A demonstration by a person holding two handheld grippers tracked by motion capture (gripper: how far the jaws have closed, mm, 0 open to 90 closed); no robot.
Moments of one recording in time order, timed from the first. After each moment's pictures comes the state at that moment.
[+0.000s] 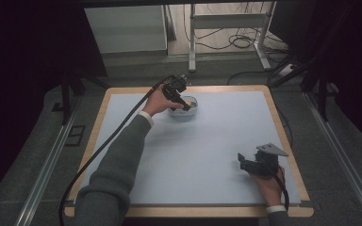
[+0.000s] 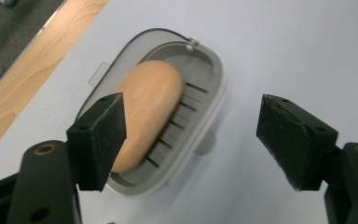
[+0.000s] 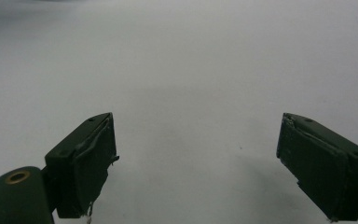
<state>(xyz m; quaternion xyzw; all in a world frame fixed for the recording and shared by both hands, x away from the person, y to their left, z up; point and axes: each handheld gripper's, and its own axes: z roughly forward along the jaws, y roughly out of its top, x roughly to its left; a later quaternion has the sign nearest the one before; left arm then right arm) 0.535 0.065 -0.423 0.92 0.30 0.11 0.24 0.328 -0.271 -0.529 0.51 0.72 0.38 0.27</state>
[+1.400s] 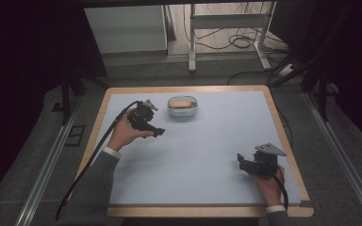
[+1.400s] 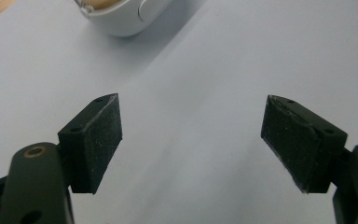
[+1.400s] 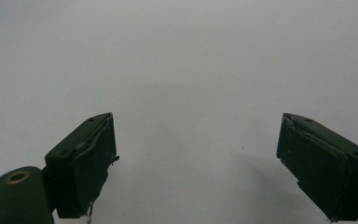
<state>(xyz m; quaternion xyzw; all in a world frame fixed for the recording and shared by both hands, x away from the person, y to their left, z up) 0.421 0.158 -0.447 0.89 0.35 0.11 0.29 0.328 -0.268 -0.529 0.51 0.73 0.37 0.27</state>
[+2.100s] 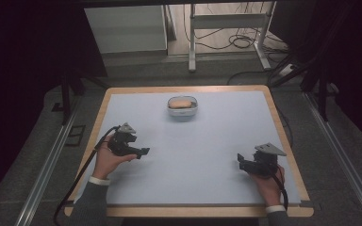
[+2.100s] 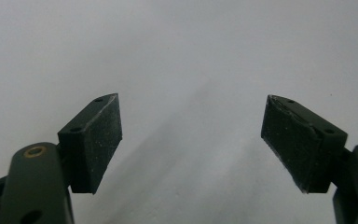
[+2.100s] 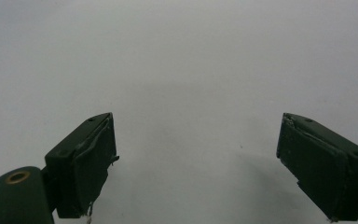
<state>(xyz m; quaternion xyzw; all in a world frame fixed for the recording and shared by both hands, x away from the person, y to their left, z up) 0.355 0.213 -0.499 0.84 0.41 0.11 0.34 0.329 -0.268 -0.529 0.51 0.73 0.37 0.28</state>
